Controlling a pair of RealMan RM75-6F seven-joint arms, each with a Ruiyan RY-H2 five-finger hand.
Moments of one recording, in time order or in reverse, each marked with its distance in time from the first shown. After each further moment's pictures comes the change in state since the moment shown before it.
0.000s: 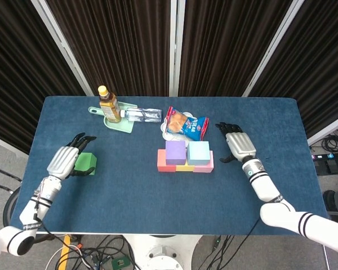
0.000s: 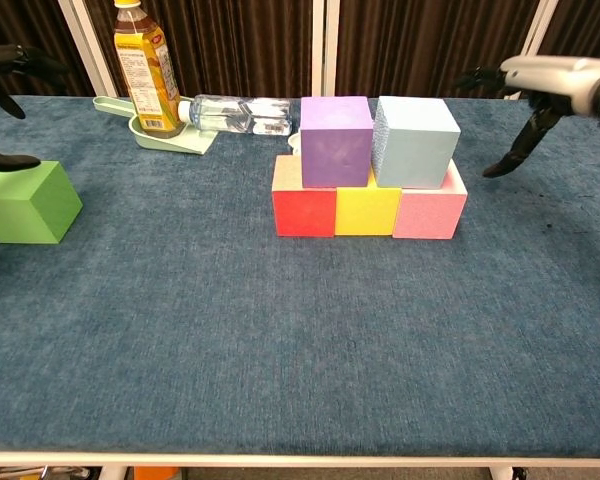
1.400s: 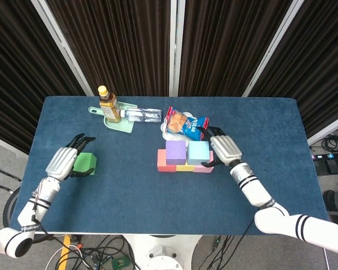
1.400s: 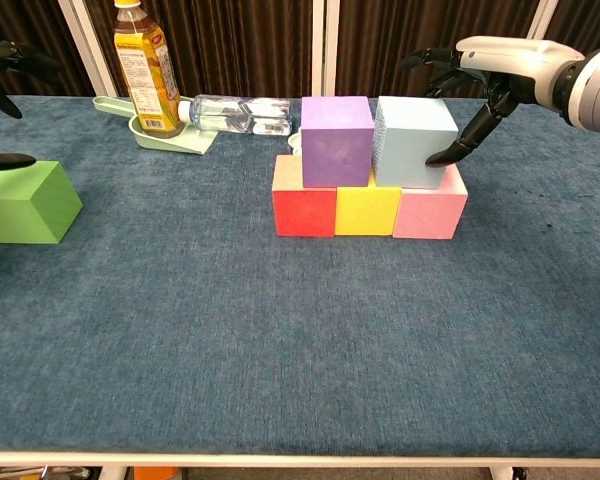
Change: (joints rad) left arm 0.008 0.016 0.007 -0.019 0.009 0.006 -0.033; right arm 0.025 -0.030 0.002 -0.090 -0.102 0.061 0.157
